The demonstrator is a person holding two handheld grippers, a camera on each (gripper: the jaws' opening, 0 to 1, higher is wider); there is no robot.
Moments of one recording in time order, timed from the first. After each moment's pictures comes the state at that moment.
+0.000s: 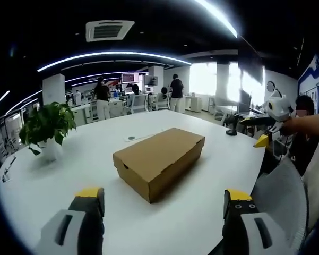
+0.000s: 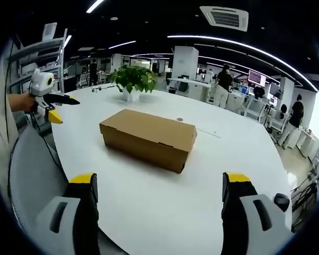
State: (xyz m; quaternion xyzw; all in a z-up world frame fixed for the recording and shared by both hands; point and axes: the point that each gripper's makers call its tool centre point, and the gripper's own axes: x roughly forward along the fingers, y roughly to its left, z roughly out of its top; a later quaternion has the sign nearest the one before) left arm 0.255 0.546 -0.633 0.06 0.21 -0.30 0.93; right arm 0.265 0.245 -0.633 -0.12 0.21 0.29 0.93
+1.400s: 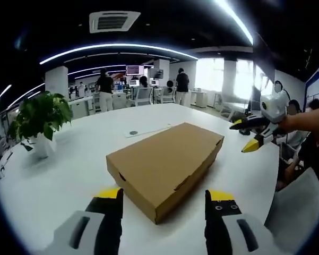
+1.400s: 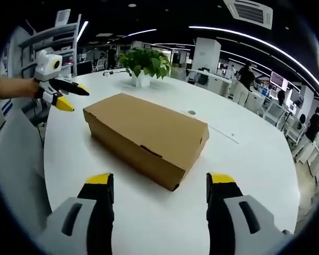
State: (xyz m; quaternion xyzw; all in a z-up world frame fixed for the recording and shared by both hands) left arm 0.336 0.522 -0.675 0.04 0.24 -0.27 0.93; right arm 0.368 0.275 -0.688 -0.17 0.25 0.37 0.88
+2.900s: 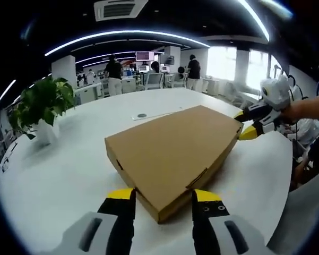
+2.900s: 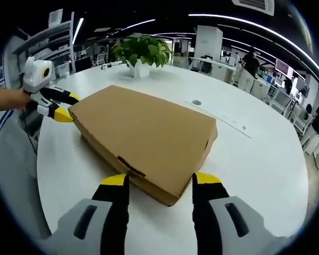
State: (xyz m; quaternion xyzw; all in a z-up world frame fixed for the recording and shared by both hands) left arm 0.354 0.527 -0.709 0.06 0.30 -0.24 0.92; right arm 0.402 0.296 -0.714 -0.15 0.30 0.37 0.87
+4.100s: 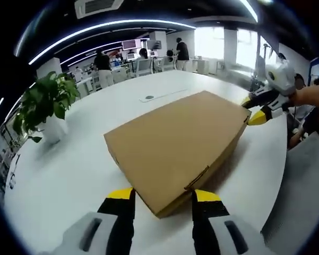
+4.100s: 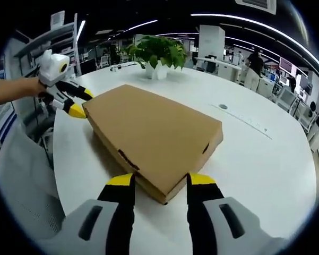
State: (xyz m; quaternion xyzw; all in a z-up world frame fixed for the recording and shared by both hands) left arm 0.316 0.628 -0.709 0.13 0.35 -0.26 0.89; right arm 0.336 0.391 -0.712 -0.13 0.30 0.38 0.86
